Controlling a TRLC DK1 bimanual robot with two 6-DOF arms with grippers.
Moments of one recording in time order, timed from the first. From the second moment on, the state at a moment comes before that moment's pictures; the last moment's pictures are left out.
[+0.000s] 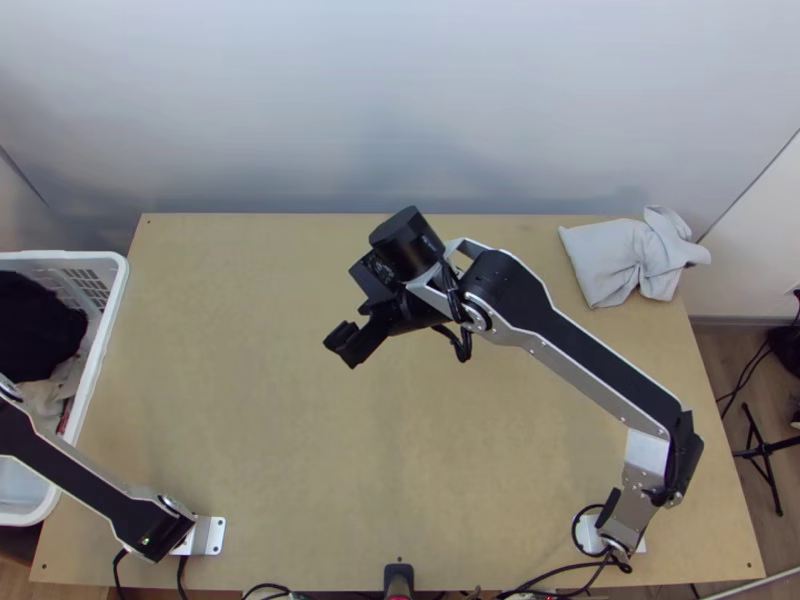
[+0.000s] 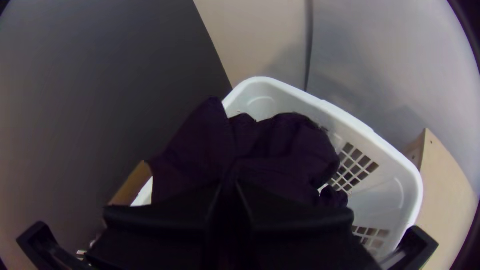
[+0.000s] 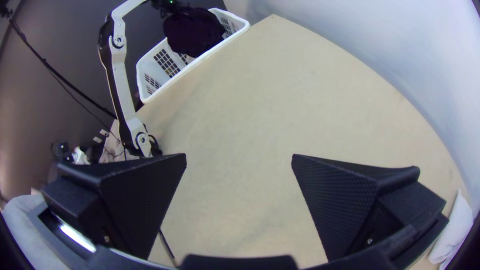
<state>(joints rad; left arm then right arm) 0.93 2.23 2.23 -0.72 -0.16 0.31 0.95 1.84 2.07 -1.02 -0.27 0.17</state>
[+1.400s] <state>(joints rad) 1.06 2.35 1.95 -0.88 0.20 0.32 0.95 1.77 1.99 -1.02 -0.21 0.14</state>
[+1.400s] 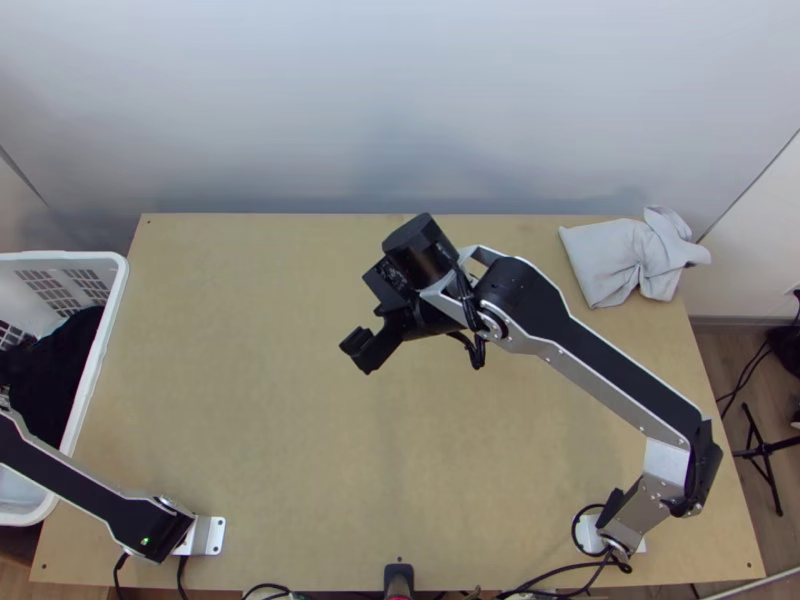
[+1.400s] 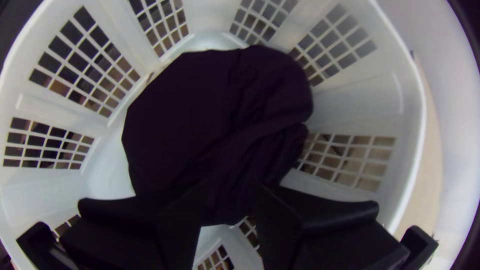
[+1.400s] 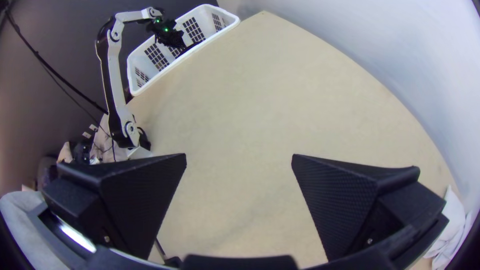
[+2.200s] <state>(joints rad) 1.04 2.52 1.79 -0.53 0.10 0.41 0.97 1.84 2.06 -1.03 -0.20 0.15</state>
